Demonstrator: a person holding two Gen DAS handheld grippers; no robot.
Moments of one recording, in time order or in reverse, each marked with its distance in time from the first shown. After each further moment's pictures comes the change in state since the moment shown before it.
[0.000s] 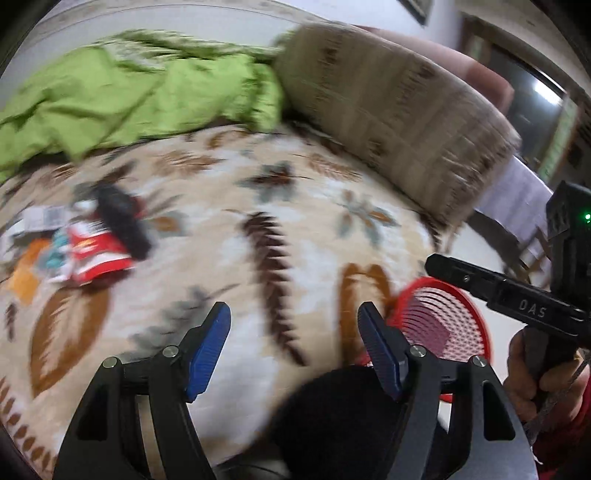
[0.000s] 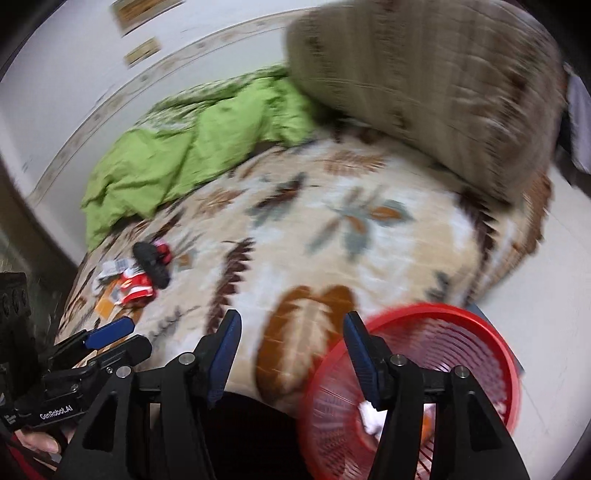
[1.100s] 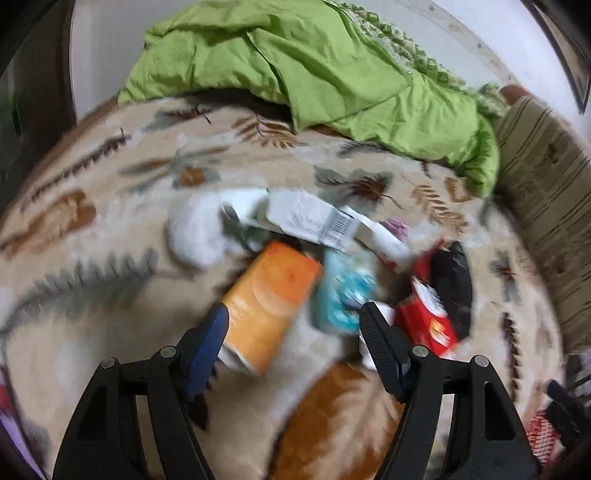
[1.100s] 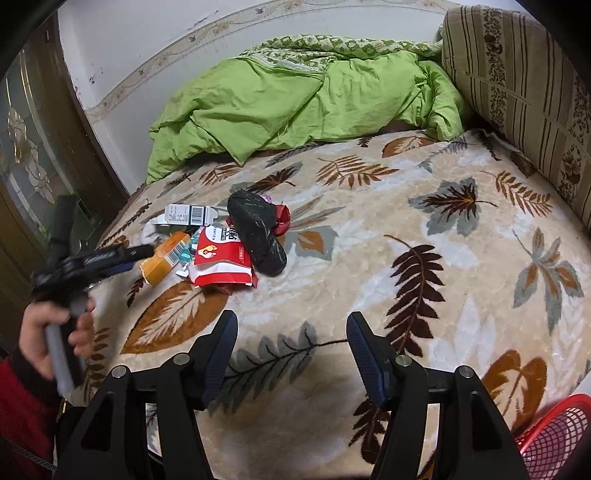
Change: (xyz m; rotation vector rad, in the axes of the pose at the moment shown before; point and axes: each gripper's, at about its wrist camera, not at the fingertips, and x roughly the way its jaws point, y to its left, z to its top) left arm 0.000 0.297 0.034 -0.390 -0.004 0.410; right arm 0.115 0.143 0.006 -0.240 0.089 0.186
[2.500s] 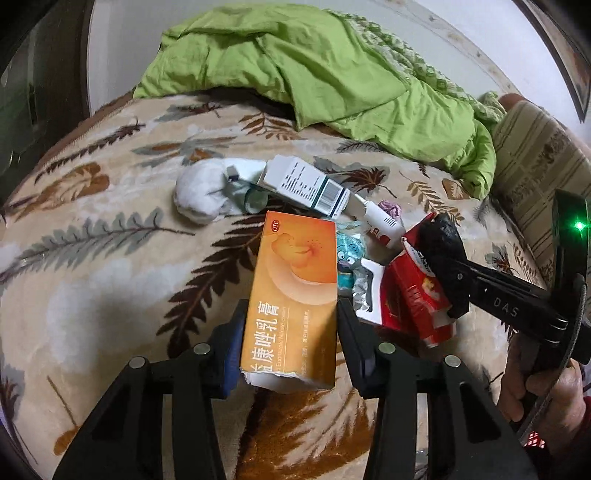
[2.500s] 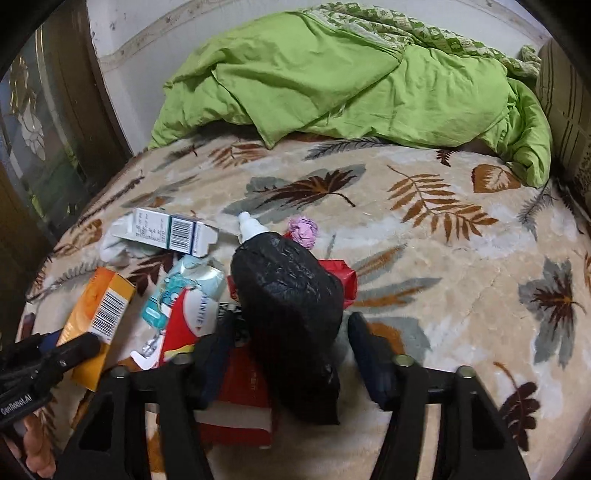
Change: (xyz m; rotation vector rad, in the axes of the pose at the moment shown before) left arm -0.017 -0.011 -0.050 -0.047 -0.064 -0.023; right arm 0.160 0.048 0.077 -0.195 0.083 0.040
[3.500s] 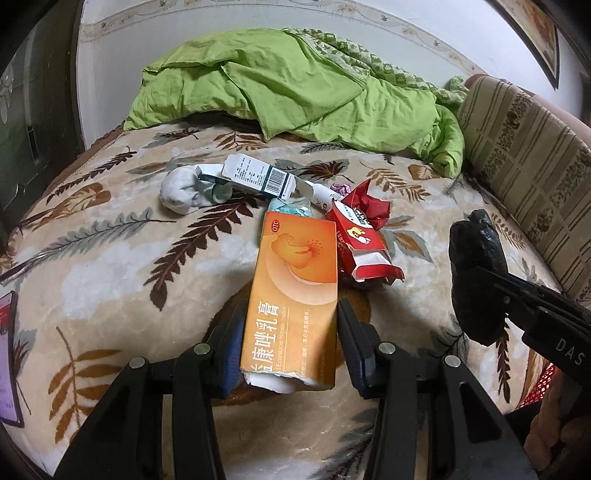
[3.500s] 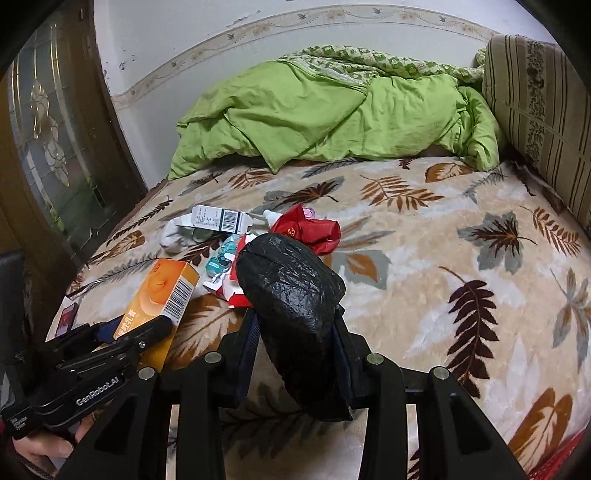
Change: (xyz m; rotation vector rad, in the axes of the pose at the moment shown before) left arm -0.046 -0.048 -0.055 0.114 -0.072 0.014; right arm -0.115 0.021 -0.078 0.070 -0.142 -0.021
